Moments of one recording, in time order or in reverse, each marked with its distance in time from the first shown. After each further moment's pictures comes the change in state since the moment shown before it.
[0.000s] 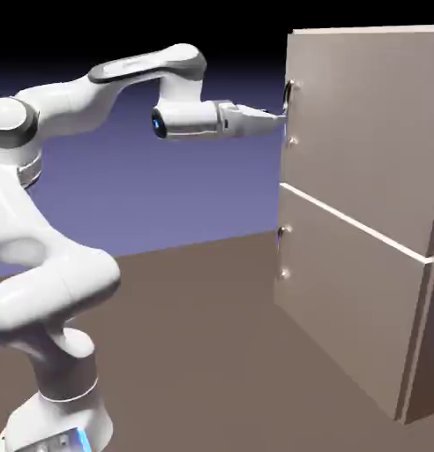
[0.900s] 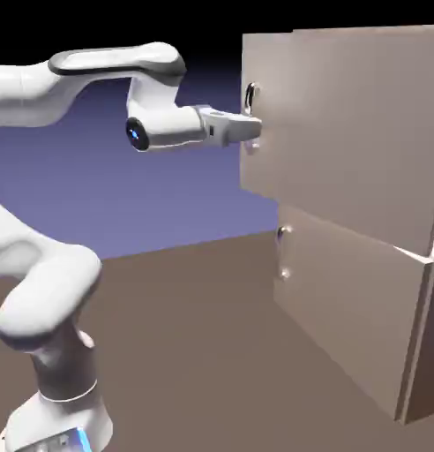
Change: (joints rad) arm 0.791 0.060 -0.556 -0.533 -0.235 -0.262 -0.081
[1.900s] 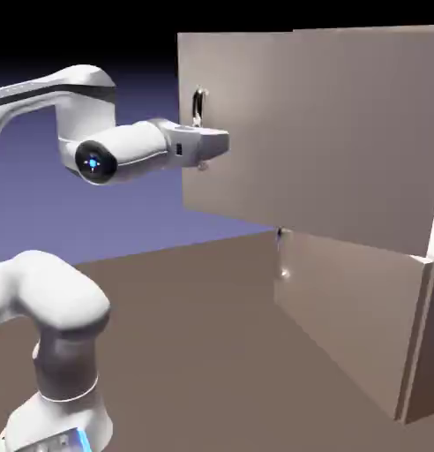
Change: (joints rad) arm 0.781 -0.525 -0.728 -0.553 -1.102 -0.090 0.613
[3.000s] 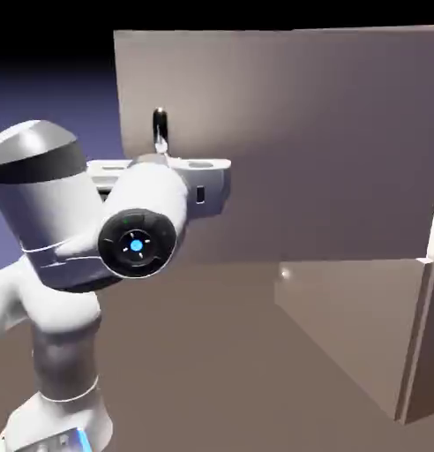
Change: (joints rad) arm -0.107 -0.209 -1.008 0.402 -1.052 -1.279 0.283
